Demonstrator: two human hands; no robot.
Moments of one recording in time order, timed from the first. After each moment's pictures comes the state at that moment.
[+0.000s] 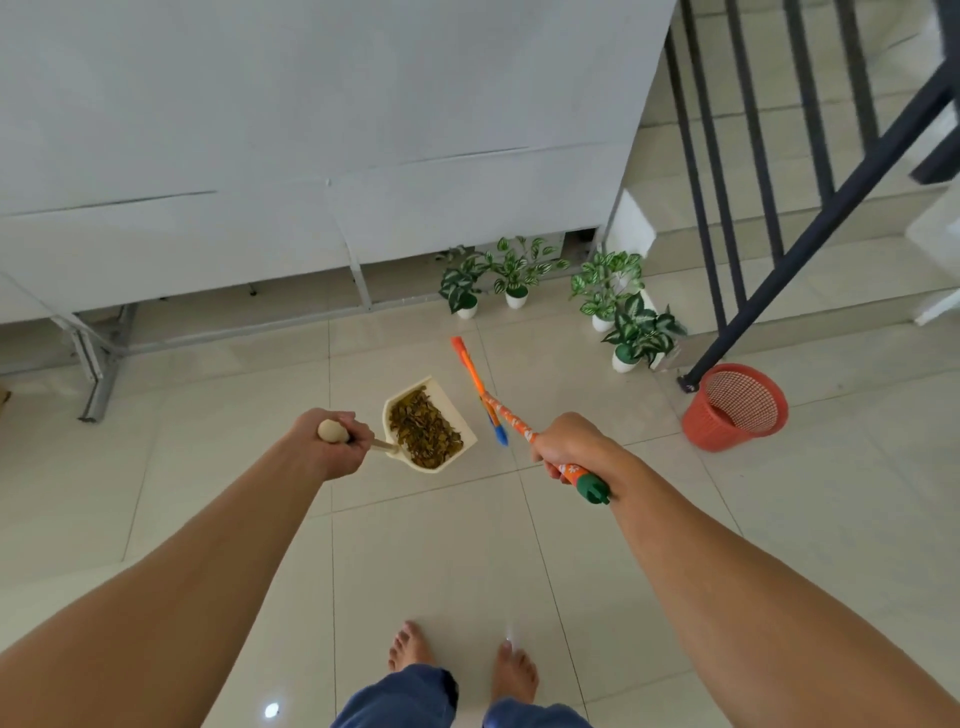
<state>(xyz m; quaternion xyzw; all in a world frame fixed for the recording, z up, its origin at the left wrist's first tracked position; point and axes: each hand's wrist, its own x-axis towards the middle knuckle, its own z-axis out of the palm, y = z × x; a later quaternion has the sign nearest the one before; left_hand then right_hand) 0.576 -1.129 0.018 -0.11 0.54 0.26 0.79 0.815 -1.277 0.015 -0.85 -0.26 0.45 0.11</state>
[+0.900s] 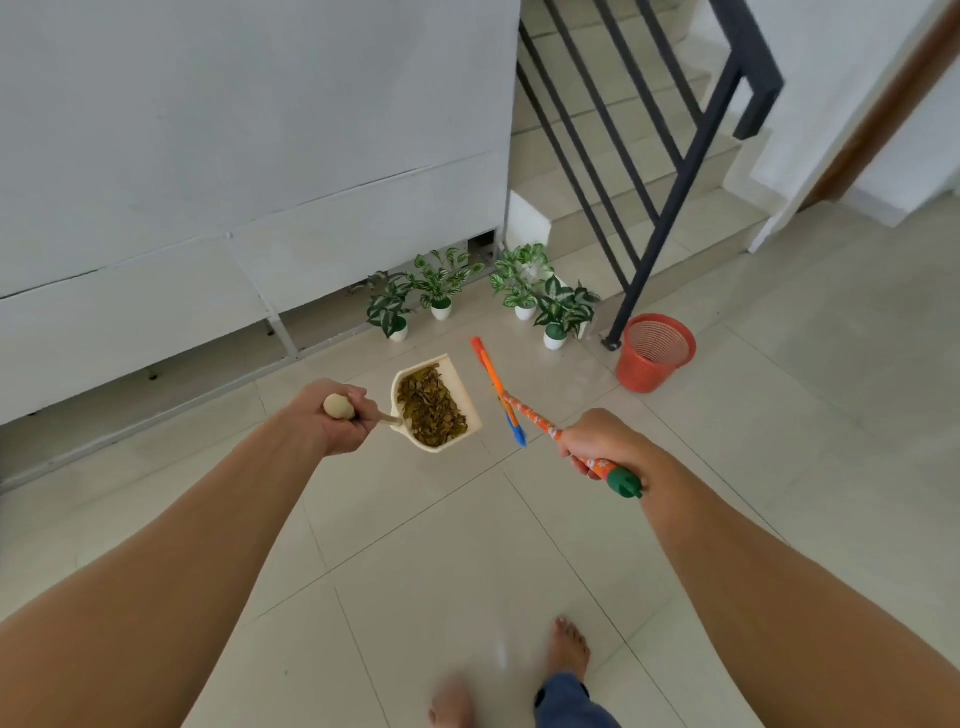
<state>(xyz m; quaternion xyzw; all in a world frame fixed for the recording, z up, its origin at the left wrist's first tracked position) 0.545 -1.067 0.065 0.10 0.56 0.10 0.82 0.724 -1.319 0.038 -0.89 -0.10 0.40 0.21</state>
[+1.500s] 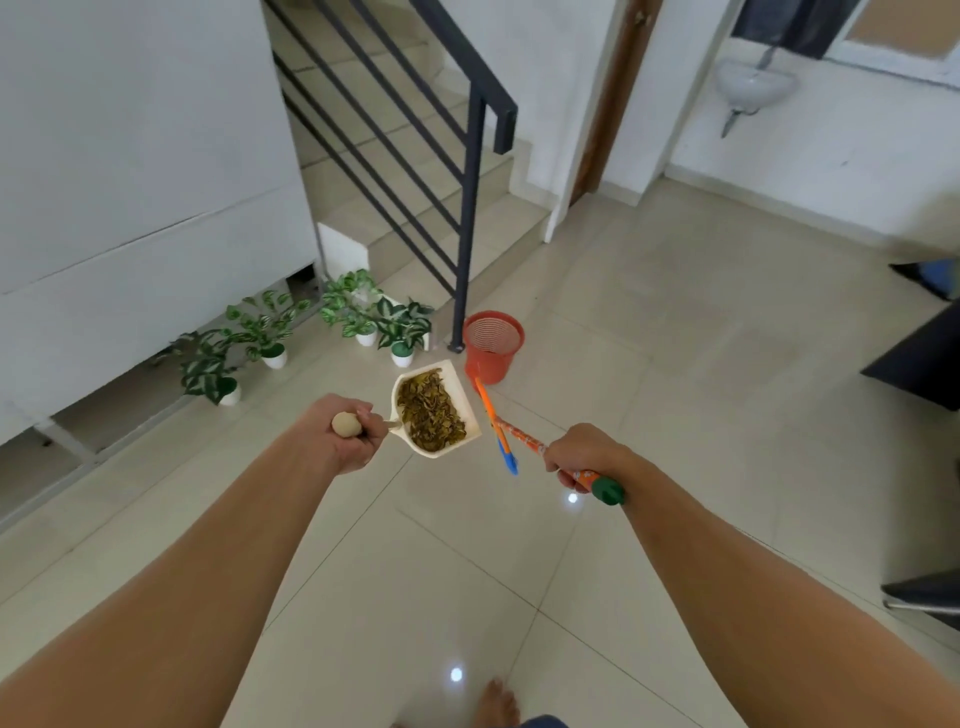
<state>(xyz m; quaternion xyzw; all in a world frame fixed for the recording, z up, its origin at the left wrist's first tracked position) 0.664 -1.194 0.076 0.20 0.48 -0.09 0.85 0.729 -1.481 0.073 -0.89 0.09 0.34 0.29</state>
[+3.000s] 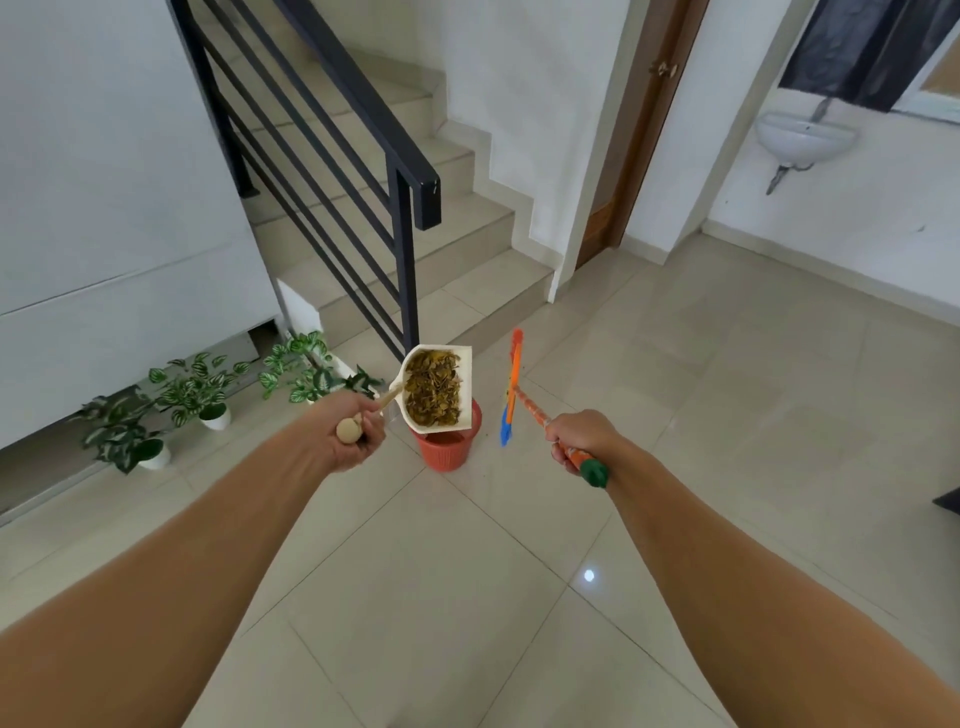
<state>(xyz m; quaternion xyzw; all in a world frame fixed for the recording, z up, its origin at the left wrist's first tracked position) 1.035 -1.385 0.088 0.35 0.43 -0.07 0.83 1.146 -1.653 0.080 -0.83 0.10 0.30 0.46</state>
